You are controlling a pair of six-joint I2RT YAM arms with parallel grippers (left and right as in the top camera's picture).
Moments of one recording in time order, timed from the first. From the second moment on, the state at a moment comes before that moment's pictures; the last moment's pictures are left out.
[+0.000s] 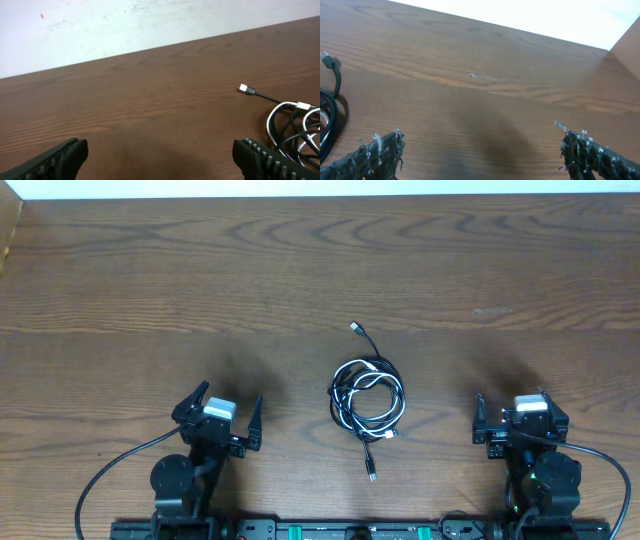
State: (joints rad) left arm 0.00 0.01 0.08 -0.27 0.25 0.15; right arm 0.04 0.01 0.12 -0.41 0.08 -0.17
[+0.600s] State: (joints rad) left arm 0.00 0.01 0.09 -0.28 0.25 0.09; right arm 0.04 0.01 0.13 -0.31 -0.13 -0.15
